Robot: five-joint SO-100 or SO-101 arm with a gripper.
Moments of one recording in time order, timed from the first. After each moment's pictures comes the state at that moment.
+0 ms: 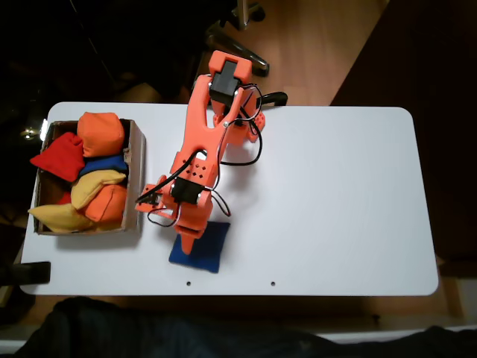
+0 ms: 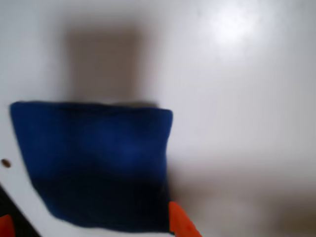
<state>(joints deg) 18.6 86.7 99.8 72.6 -3.3</state>
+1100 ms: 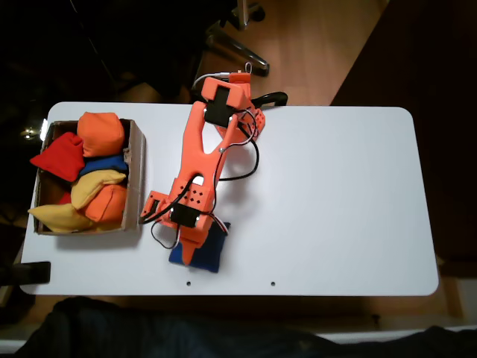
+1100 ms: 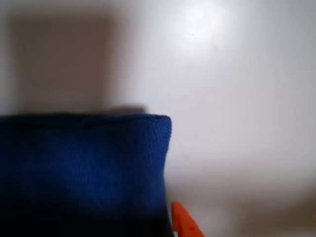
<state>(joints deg) 17.6 71.5 86.7 79.8 -0.6</state>
